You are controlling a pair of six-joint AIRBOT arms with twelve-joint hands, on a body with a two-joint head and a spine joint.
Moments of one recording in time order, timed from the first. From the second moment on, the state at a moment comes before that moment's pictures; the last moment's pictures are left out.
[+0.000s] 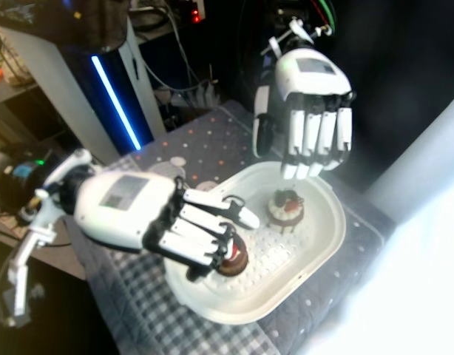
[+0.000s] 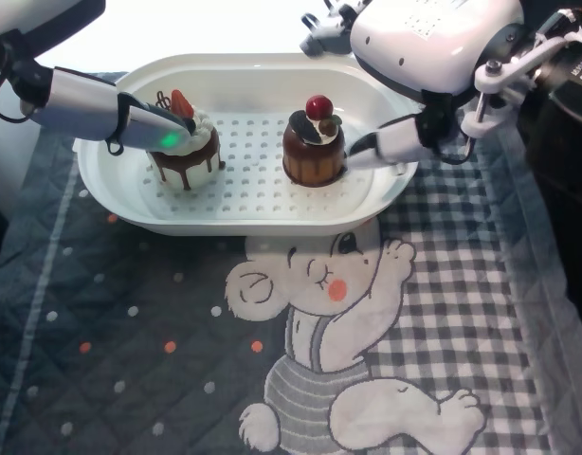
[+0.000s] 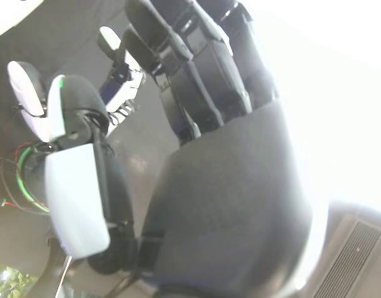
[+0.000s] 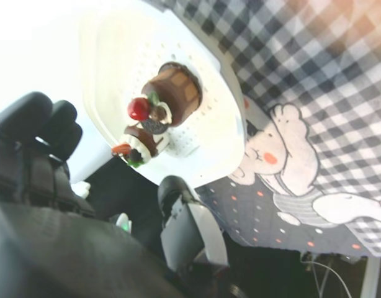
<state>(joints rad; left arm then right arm) 0.47 -0.97 1.08 -0.16 -0.54 1.36 -0.54 -1.05 1.11 0.10 0.53 -1.38</state>
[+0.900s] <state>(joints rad) 0.50 -1.04 1.18 -0.26 -0.44 1.36 -0.54 -1.18 1.22 0.21 0.50 -1.38</state>
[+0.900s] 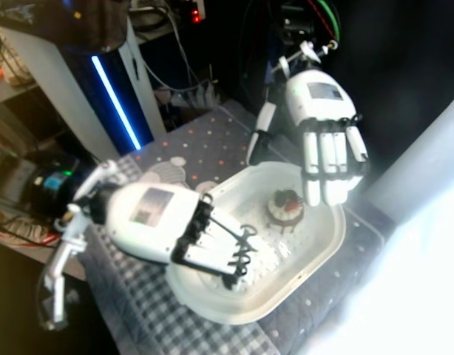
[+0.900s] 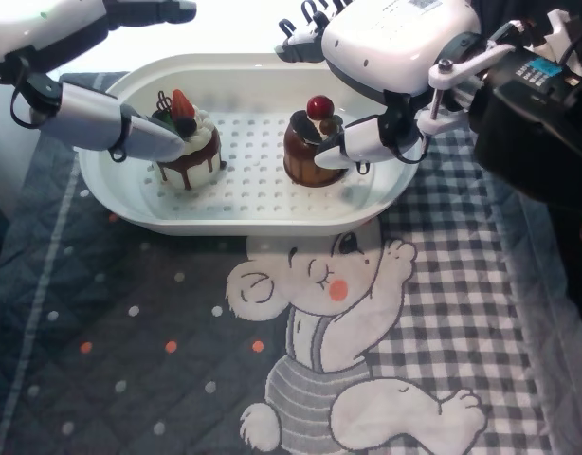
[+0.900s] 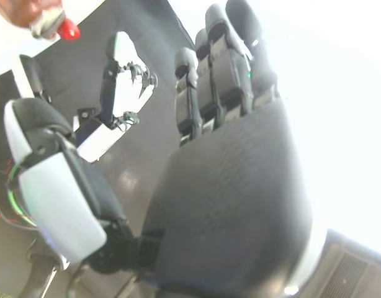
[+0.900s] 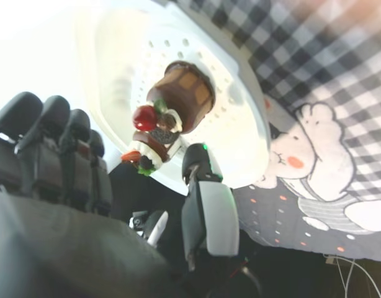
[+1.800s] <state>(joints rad) 0.54 -1.15 1.29 -0.34 -0.32 1.36 -0.54 -1.25 1.30 0.25 0.40 -1.38</state>
